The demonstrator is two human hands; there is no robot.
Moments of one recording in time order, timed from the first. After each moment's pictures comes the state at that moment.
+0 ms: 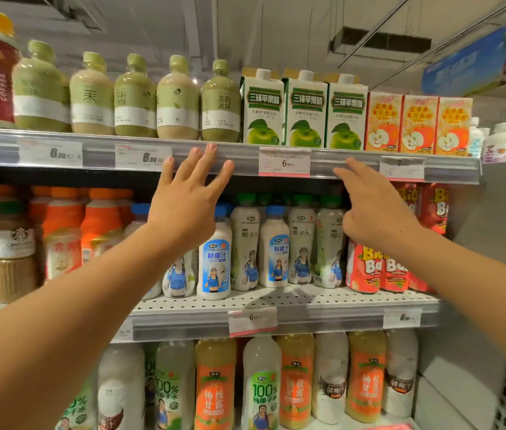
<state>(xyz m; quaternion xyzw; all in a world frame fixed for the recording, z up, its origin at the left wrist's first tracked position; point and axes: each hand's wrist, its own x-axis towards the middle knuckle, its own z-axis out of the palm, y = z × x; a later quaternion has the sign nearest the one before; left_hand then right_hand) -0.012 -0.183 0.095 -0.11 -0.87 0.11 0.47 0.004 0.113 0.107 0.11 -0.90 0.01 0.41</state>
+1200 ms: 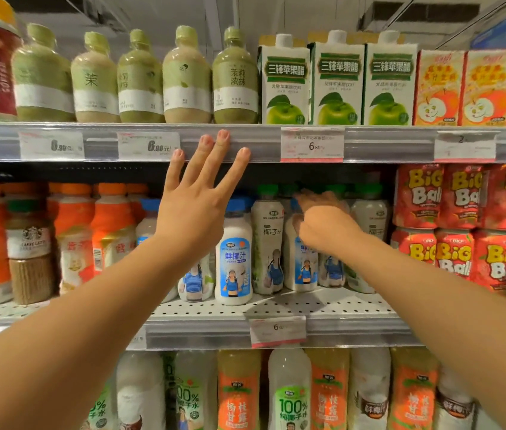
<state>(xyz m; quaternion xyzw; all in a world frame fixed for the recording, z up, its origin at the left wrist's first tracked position) -0.034 -0.188 0.074 -0.11 -0.83 0.11 0.53 -0.103 0.029 0.071 0.12 -0.94 0.05 0.31</state>
